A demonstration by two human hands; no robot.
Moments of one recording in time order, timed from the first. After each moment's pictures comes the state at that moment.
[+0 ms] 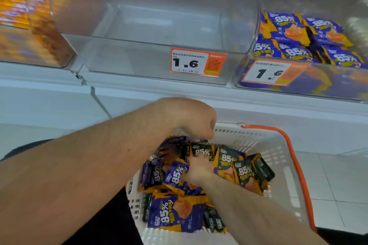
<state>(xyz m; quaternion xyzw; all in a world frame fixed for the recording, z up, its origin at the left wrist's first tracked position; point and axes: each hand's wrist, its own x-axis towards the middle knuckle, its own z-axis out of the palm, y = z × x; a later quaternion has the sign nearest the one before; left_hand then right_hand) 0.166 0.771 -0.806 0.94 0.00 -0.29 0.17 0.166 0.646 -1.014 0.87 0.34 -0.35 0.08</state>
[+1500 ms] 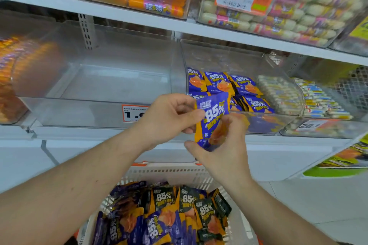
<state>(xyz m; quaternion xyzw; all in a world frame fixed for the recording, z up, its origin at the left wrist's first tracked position) 0.179 0.729 -0.714 0.71 0.05 0.14 0.69 0.230 0.579 -0.756 0.82 0.26 0.07 -0.50</state>
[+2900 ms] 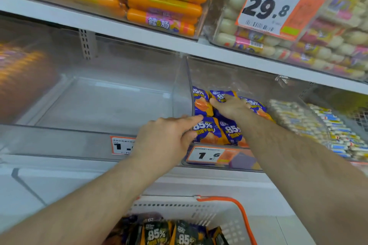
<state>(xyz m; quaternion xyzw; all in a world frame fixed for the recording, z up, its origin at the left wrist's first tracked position) 0.229 0.768 -0.750 0.92 0.07 0.35 0.17 0.515 0.690 -0.765 0.98 0.15 -0.07 -0.05</state>
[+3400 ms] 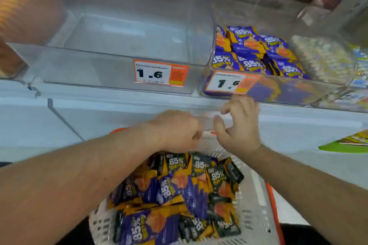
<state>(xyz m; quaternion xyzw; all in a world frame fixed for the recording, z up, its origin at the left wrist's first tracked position) 0.170 0.734 -0.799 0.98 -0.03 -0.15 0.10 0.282 0.578 -0.844 0.76 0.50 0.26 -0.32</state>
